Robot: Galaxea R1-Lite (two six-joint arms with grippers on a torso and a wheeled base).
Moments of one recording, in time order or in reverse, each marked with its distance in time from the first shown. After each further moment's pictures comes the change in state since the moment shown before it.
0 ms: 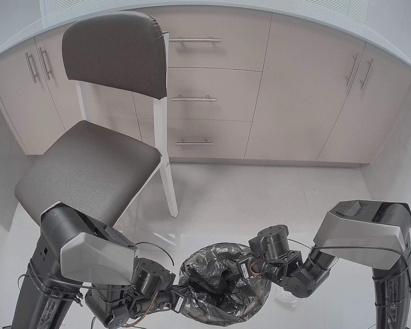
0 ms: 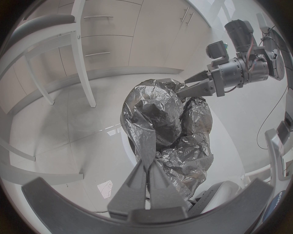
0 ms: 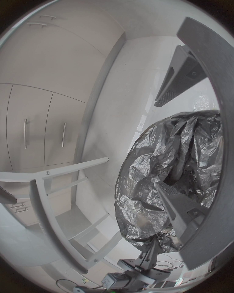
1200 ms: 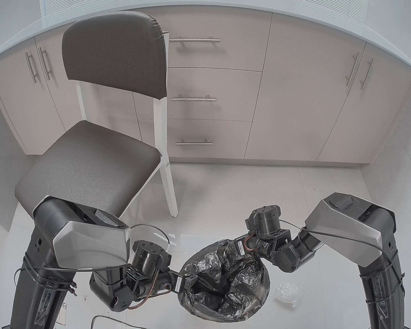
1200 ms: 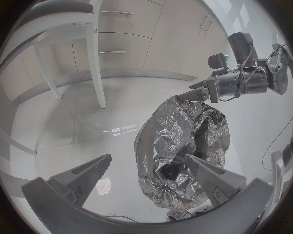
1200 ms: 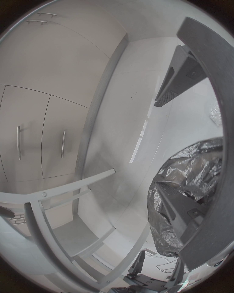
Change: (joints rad) left arm 0.085 -0.004 -0.172 0.161 0.008 -0.064; right arm -0.080 0.136 -0.371 0.203 -0.003 -0.030
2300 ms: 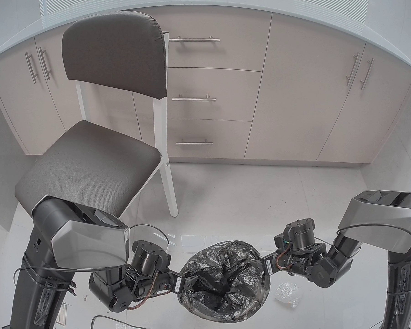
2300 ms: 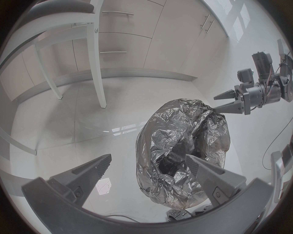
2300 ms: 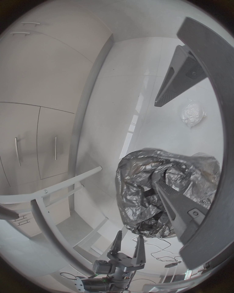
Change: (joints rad) left arm -0.001 -0.007 0.011 -0.004 0.000 -0.002; right arm -0.069 -0.204 0.458 -0.151 0.117 0.019
